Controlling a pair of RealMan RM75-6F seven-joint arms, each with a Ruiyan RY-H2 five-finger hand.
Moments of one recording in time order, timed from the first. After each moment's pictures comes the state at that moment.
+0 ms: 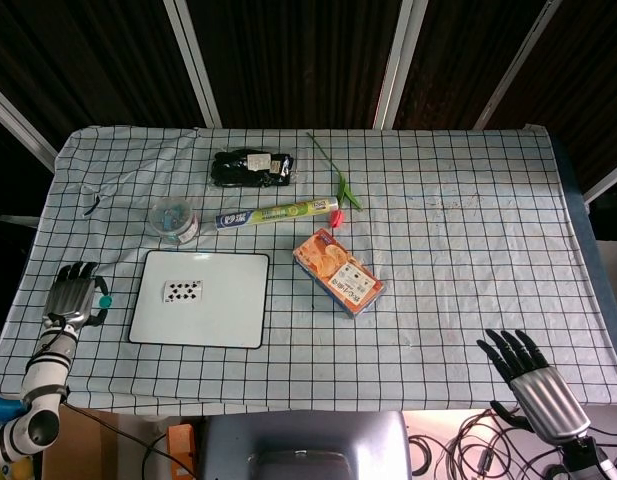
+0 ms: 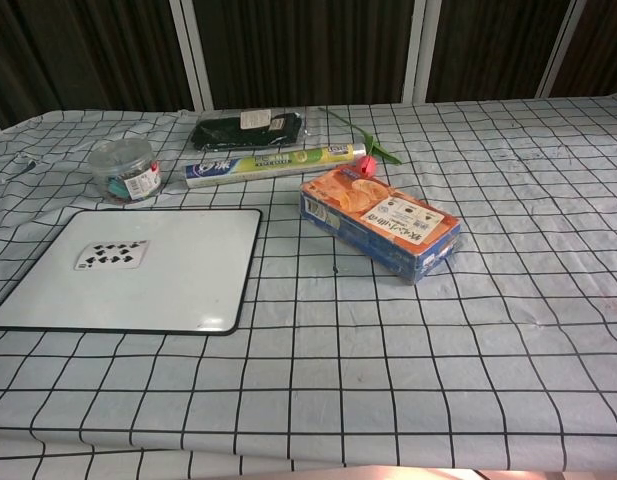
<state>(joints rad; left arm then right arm) -0.57 -1.29 -0.13 -1.42 0.76 0.94 0.45 0.06 -1.08 -0.15 -1.58 -1.81 1.47 -0.08</state>
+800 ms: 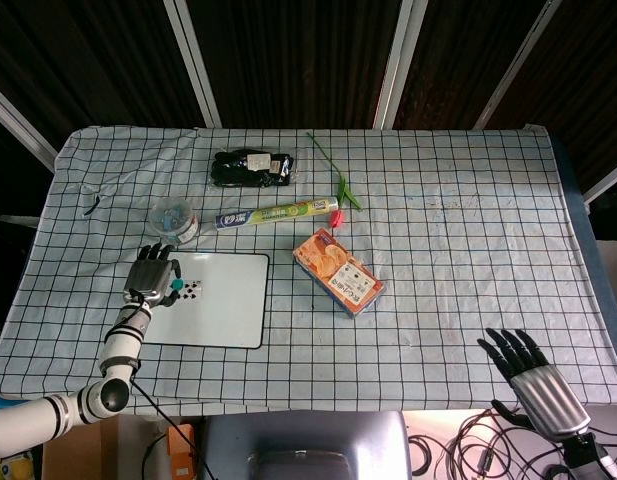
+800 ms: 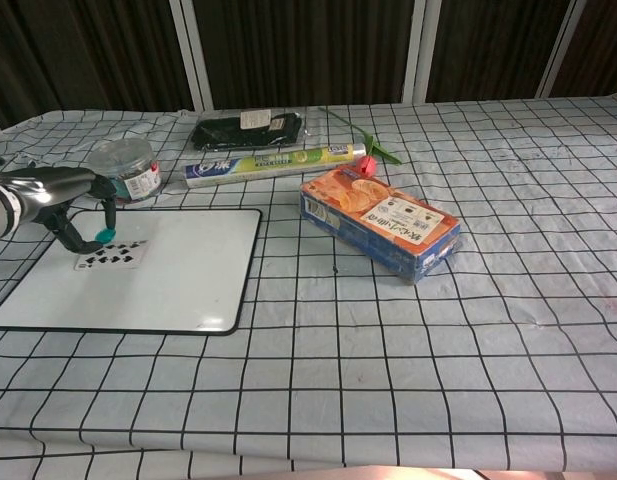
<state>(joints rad) -0.78 -1.52 -0.17 -1.33 0.65 0.89 0.59 0.07 -1.07 -0.15 -1.58 -1.80 1.44 -0.06</state>
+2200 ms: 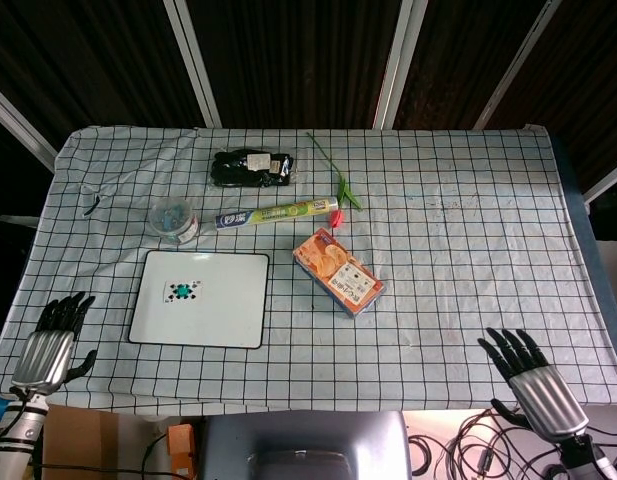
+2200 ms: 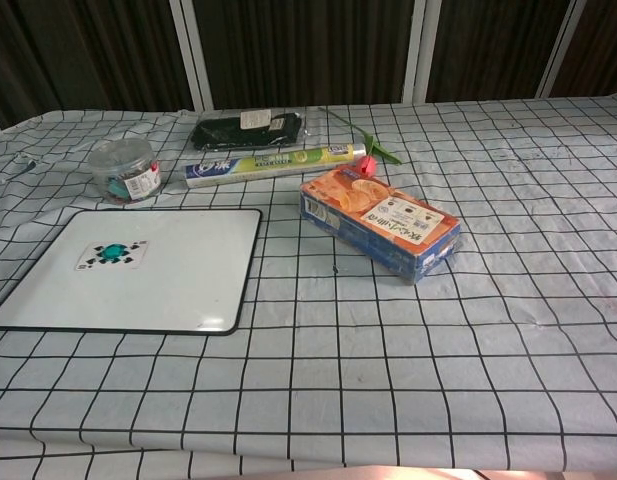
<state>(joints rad) -0.29 -1.24 0.12 -1.49 1.32 1.40 0.08 0.06 -1.10 -0.14 -1.58 -1.79 1.44 -0.12</state>
